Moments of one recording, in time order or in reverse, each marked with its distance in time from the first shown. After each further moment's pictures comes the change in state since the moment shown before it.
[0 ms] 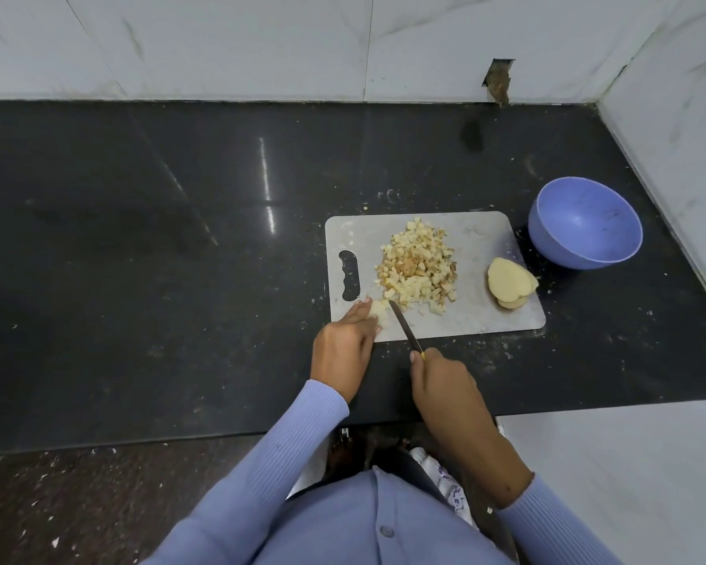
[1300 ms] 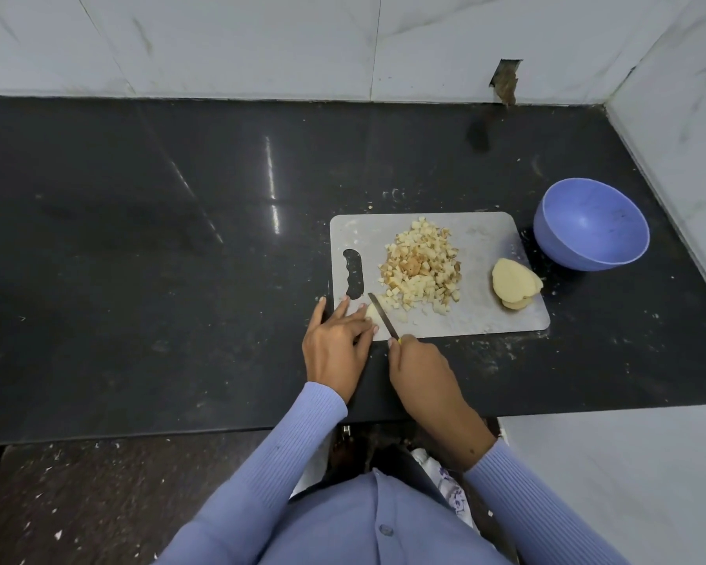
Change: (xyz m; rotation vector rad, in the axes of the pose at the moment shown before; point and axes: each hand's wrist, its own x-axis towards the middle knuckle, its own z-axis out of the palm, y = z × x) left_hand -0.006 0.002 -0.006 0.133 0.126 -0.101; right_hand 0.021 -0.023 0.012 -0.017 -0.051 -0.033
